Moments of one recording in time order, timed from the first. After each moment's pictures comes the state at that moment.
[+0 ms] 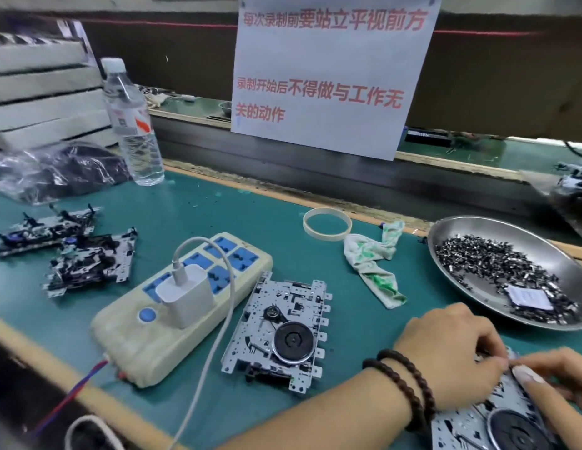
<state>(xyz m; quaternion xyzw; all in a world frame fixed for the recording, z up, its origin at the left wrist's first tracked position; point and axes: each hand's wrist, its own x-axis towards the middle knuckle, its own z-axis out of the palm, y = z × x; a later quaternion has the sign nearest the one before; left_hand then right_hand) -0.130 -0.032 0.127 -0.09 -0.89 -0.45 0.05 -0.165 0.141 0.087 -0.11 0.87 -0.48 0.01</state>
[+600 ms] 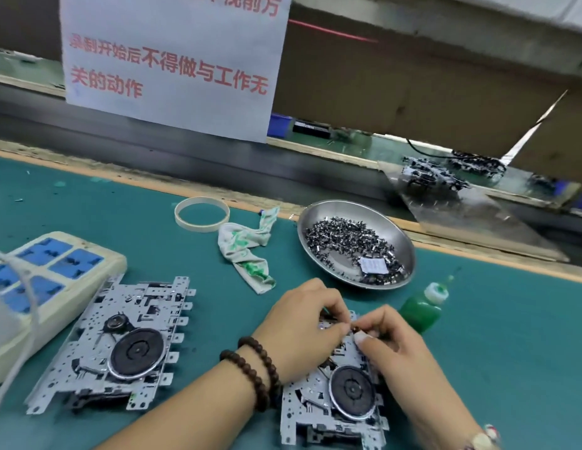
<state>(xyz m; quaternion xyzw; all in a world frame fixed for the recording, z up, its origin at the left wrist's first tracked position) -0.134 -0.030 0.121 -0.10 -0.88 -0.46 0.06 -0.139 0.121 0.117 -0.08 0.80 -0.59 0.07</state>
